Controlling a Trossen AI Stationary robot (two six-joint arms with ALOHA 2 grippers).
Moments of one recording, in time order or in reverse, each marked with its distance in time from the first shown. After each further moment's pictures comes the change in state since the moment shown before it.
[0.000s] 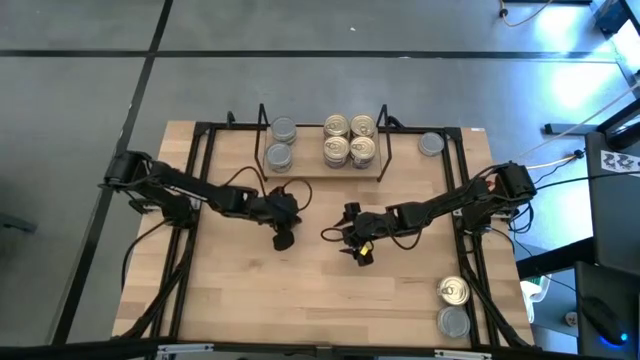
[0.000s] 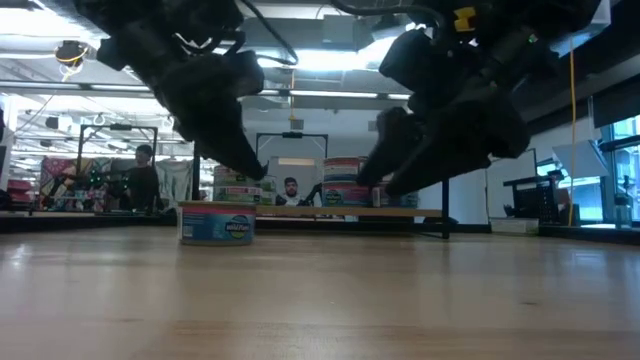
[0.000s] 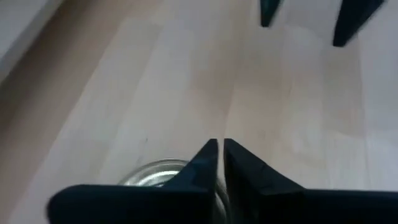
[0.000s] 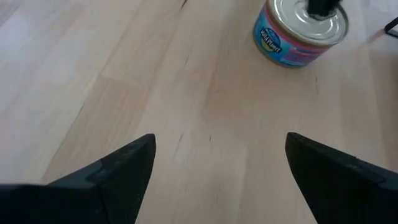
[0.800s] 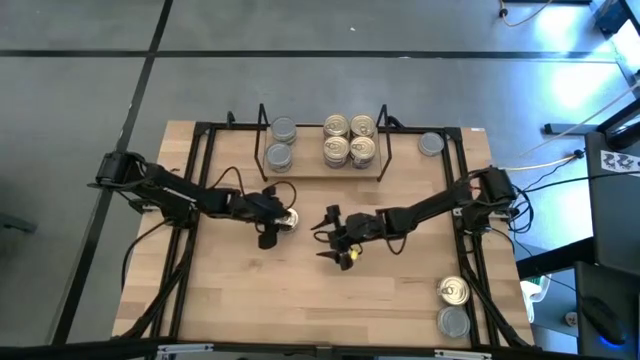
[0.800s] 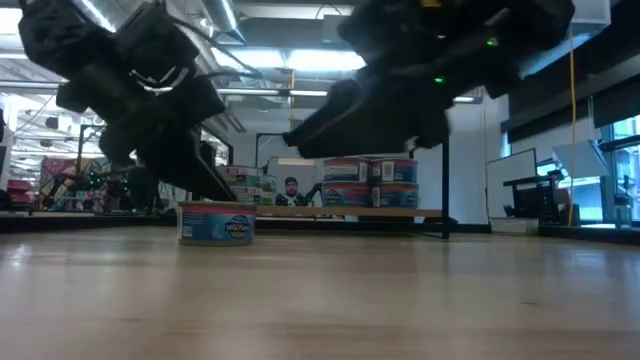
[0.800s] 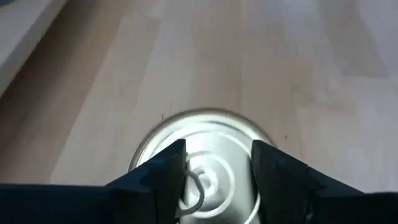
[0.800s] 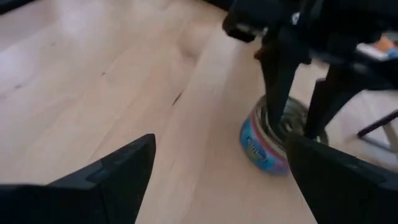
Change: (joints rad) left arm 0.038 -0.080 -0.300 0.347 0.032 0.230; right arm -0.001 0.162 0.092 0.351 -0.018 -0.128
